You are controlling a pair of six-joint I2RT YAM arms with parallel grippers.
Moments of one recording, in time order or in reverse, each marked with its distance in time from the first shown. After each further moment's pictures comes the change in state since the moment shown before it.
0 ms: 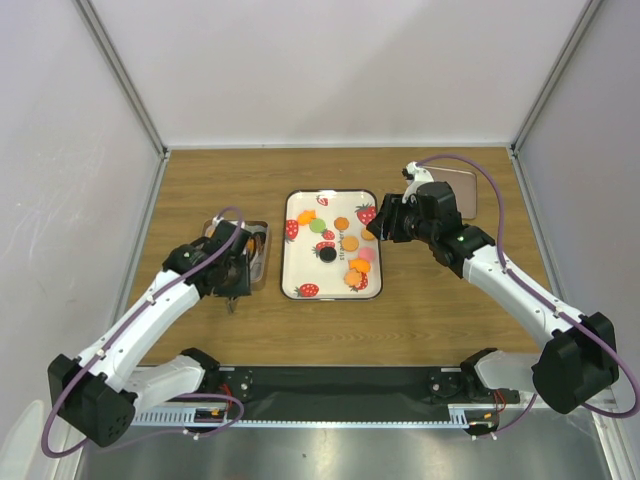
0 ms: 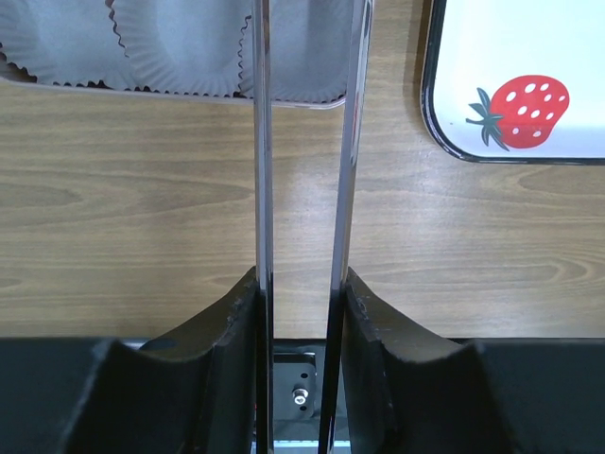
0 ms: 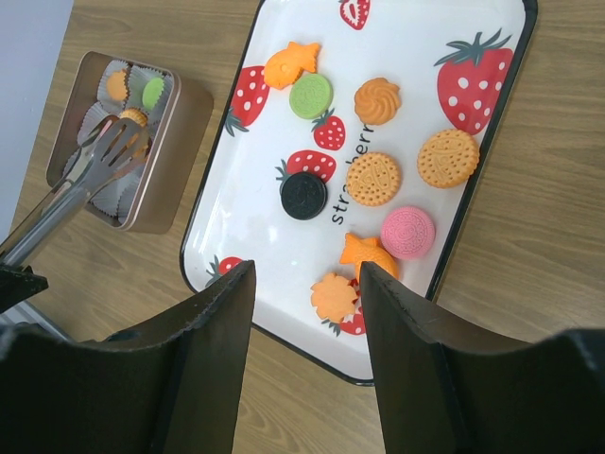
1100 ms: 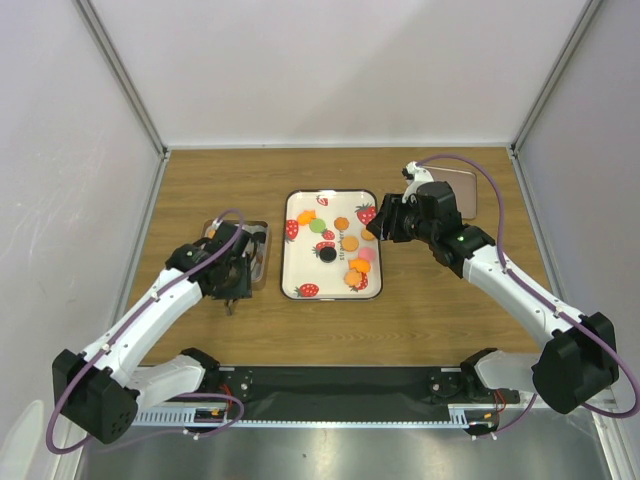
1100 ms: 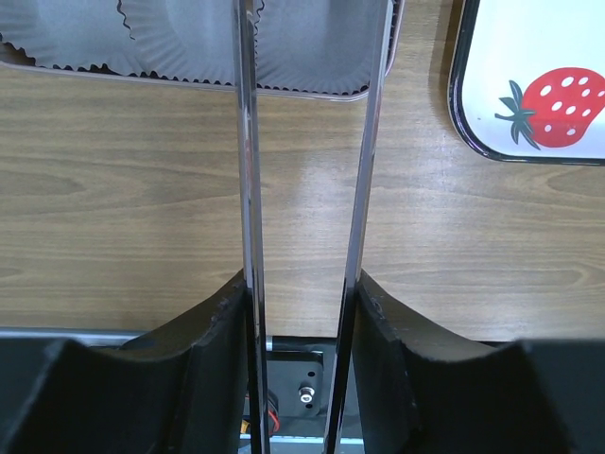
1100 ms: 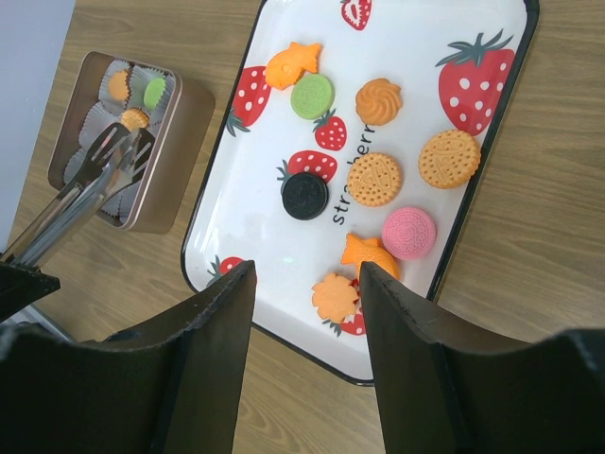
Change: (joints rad) left arm 0.019 0.019 -0.026 -0.005 0.000 0.002; right arm 0.000 0.000 0.001 0.000 -0.002 0.000
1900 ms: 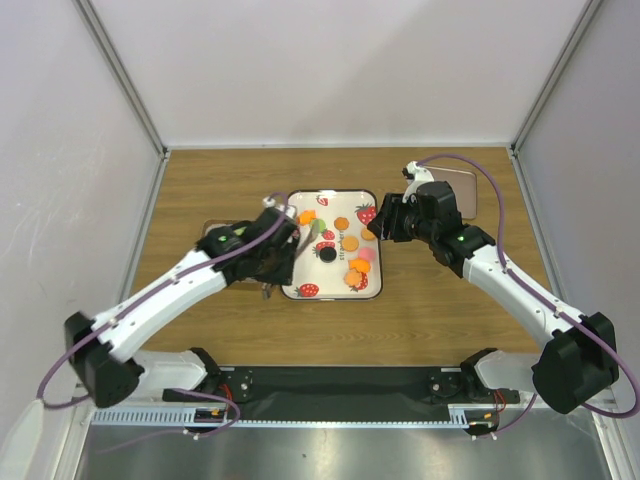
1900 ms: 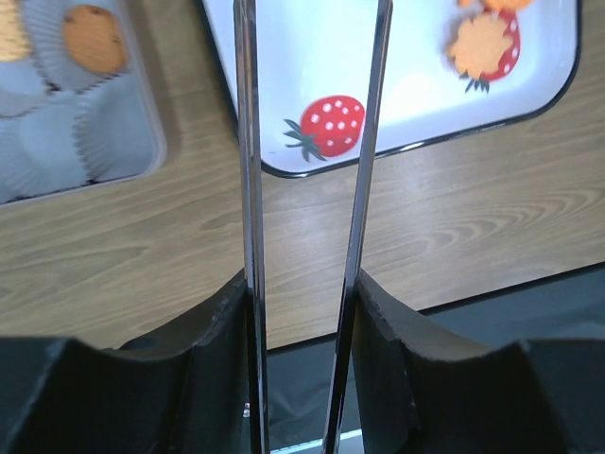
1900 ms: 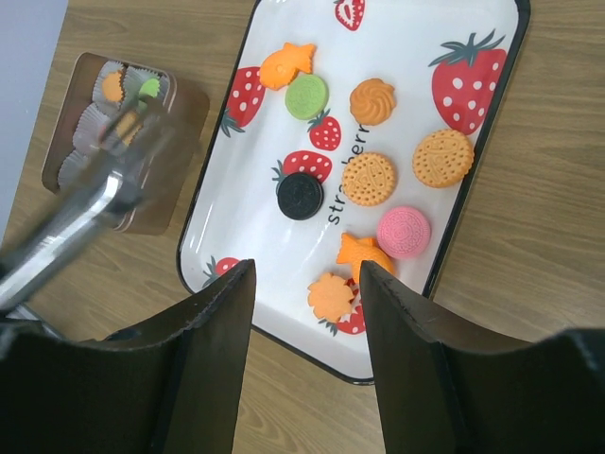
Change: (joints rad) left arm -0.299 0.136 0.289 0.020 -0.008 -0.036; right arm 0.000 0.000 0.002 -0.004 0.011 -0.003
